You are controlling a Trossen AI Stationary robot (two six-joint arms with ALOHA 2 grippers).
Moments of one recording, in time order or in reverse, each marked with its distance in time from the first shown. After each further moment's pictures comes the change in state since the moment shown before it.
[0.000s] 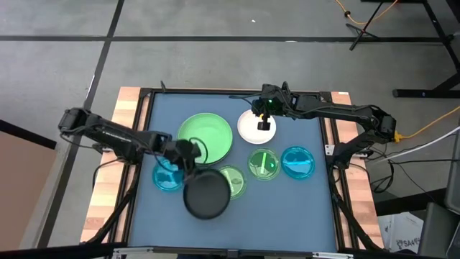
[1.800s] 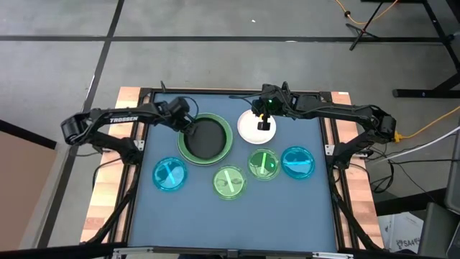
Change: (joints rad) left arm 0.679 0.052 0.001 -0.217 -0.134 0.090; right arm 0.000 0.000 0.000 -0.003 0.000 0.004
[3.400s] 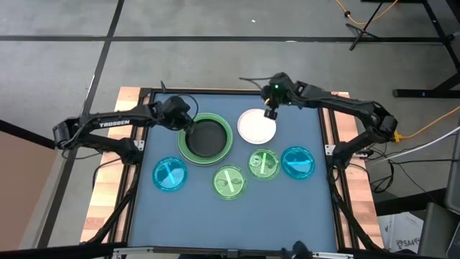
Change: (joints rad) left arm -0.066 -0.131 -0.001 0.094 -0.010 0.031; right arm -0.203 0.000 0.000 -0.099 -0.048 0.090
